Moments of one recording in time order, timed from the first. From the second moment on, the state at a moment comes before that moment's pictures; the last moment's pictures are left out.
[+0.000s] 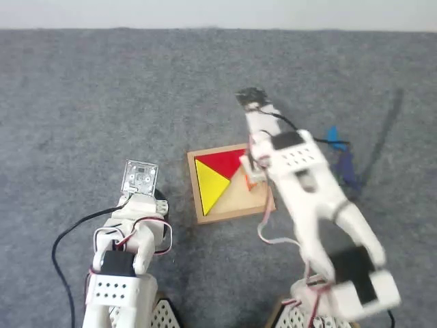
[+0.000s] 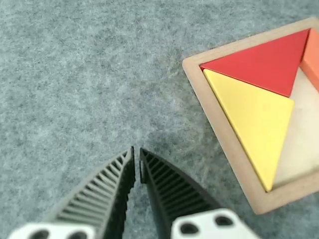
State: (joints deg) left arm -2.5 -85.3 97.3 46.6 -0.2; right arm -21.2 -5.9 28.3 58.3 4.9
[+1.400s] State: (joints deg) left arm -2.5 -85.3 97.3 46.6 -0.2; right arm -8.4 1.4 24.1 68.9 14.3
